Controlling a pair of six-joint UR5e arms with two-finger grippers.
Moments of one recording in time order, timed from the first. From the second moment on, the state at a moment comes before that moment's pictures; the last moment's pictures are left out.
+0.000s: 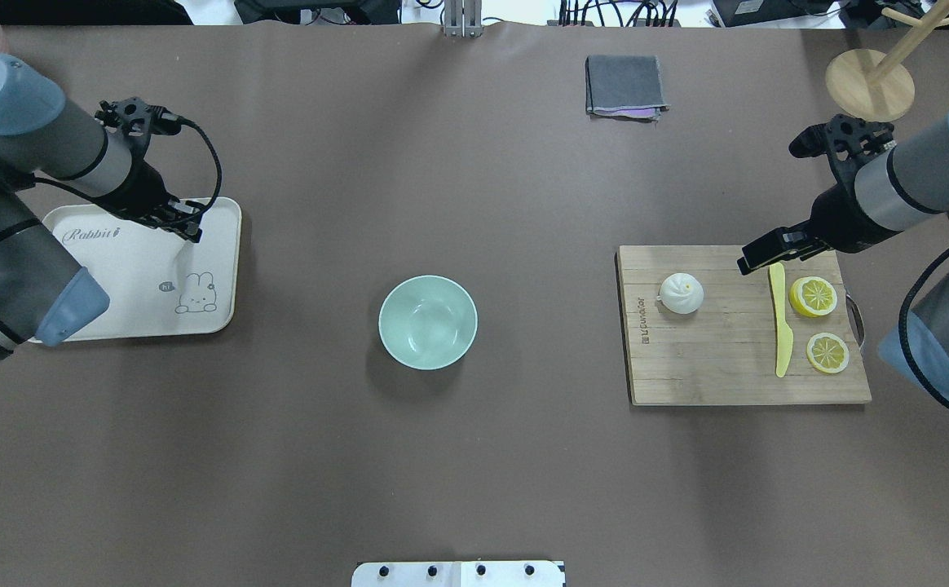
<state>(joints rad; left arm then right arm) -0.84 -2.04 -1.57 -1.94 -2.20 -0.91 0.86 -1.41 1.87 -1.27 2.15 0.75</state>
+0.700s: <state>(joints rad) -0.63 -2.27 -1.51 -1.95 -2.04 -1.19 0.77 -1.33 1.76 -1.27 2.06 0.80</state>
